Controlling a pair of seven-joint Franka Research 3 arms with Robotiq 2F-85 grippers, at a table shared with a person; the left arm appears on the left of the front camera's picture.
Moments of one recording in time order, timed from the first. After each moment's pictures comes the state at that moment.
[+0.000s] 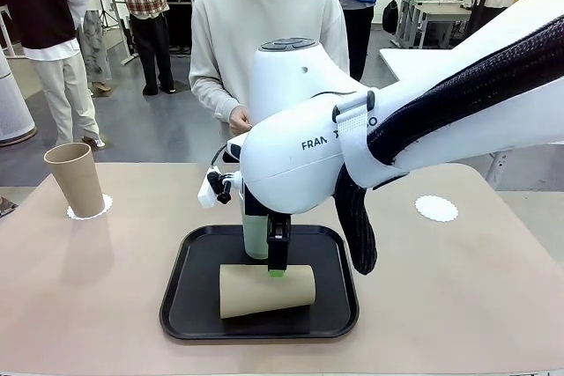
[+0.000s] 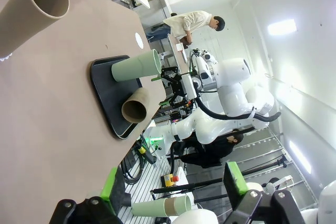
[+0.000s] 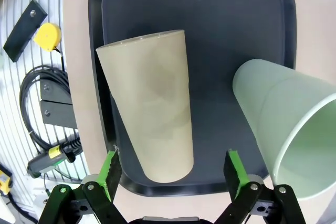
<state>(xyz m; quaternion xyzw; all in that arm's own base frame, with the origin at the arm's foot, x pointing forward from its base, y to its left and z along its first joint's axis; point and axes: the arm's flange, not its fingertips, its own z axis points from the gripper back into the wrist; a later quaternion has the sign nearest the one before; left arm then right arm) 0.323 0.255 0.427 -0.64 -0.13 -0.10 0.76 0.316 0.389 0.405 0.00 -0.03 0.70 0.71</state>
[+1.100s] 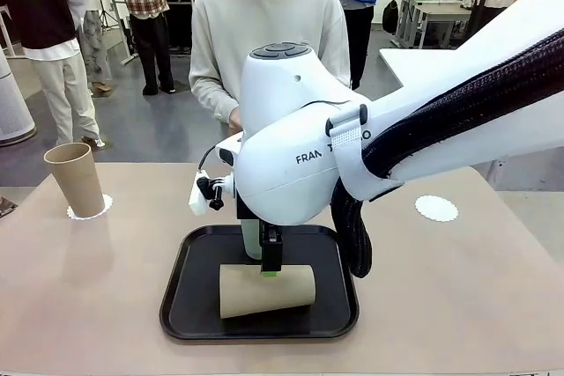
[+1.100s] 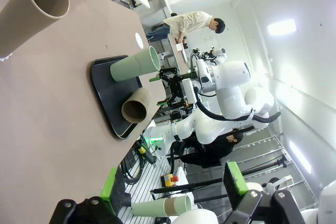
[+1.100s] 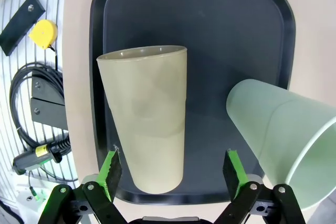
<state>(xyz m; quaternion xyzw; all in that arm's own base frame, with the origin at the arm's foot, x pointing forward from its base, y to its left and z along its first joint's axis) 0.323 0.255 0.427 -0.64 -0.13 -0.10 0.76 0.314 0.401 0.401 -0.01 -0.05 0.73 0.68</state>
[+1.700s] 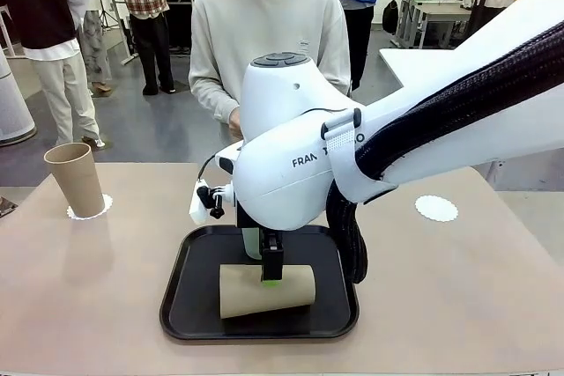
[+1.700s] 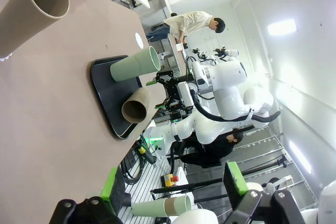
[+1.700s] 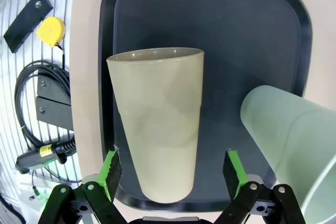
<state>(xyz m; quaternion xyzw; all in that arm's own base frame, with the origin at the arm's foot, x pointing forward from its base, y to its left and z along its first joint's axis) 0.323 0.255 0.427 -0.64 -0.13 -0.10 0.76 0.311 0.400 0.386 0.01 -0.04 0.74 0.67</state>
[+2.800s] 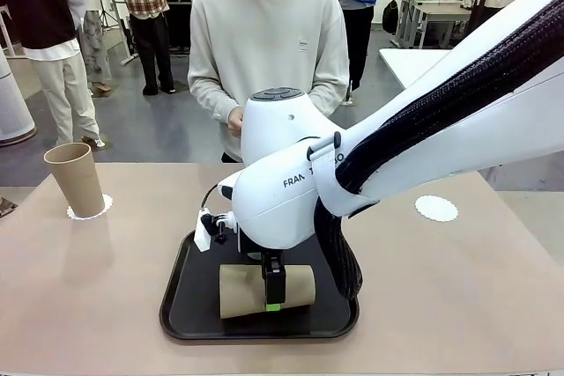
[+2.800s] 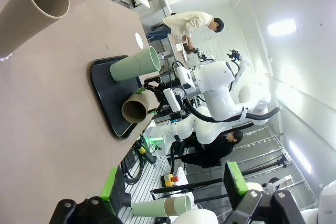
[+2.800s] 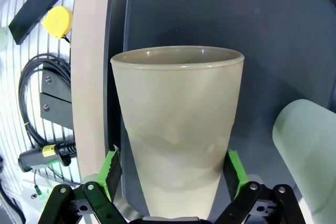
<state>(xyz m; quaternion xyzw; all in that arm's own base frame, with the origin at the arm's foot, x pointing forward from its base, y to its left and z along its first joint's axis) 0.323 0.255 0.427 -0.64 -0.13 -0.10 0.76 0.311 0.401 0.344 0.03 0.00 0.75 0.66</state>
